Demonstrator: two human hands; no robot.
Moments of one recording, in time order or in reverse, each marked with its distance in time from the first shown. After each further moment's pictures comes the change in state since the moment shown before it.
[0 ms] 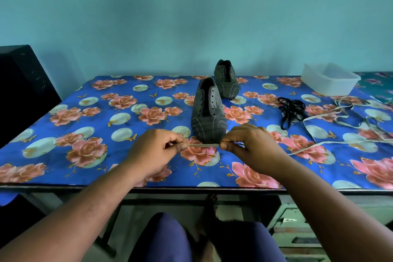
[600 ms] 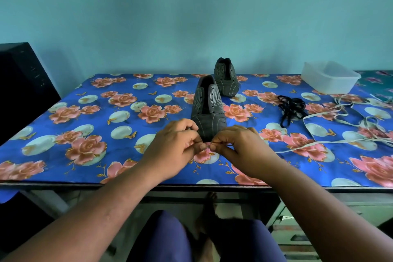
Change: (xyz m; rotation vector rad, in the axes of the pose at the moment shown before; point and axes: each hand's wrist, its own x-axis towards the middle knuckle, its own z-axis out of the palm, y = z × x) left_hand 0.005 0.022 0.022 0.144 0.030 0.240; right_hand 0.003 -0.021 0.010 0.071 0.006 -0.043
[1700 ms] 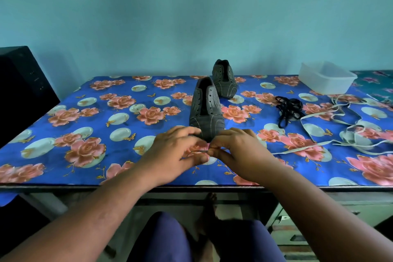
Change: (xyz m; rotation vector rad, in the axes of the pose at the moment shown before) left_hand -0.003 -0.002 -0.002 0.035 -0.143 0.031; right_hand -0.005 -0.007 0.000 -0.138 -0.050 0.011
